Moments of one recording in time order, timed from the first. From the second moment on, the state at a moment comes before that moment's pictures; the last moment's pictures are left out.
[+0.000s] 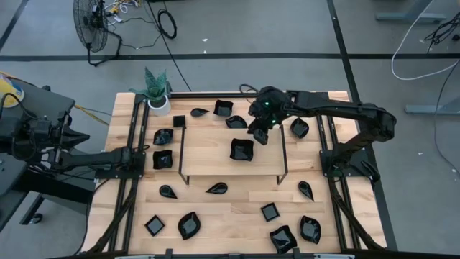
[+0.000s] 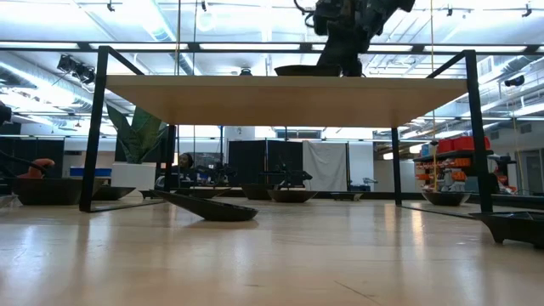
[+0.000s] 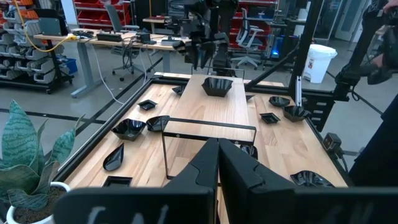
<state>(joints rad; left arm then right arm) 0.06 0.01 1.39 -1.52 -0.07 -0.07 -0.28 1.48 1.35 -0.74 -0.24 0.13</state>
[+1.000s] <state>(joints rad) 0.06 0.01 1.39 -1.52 -0.07 -0.07 -0.32 1.08 1.11 -0.84 -0.12 0.31</state>
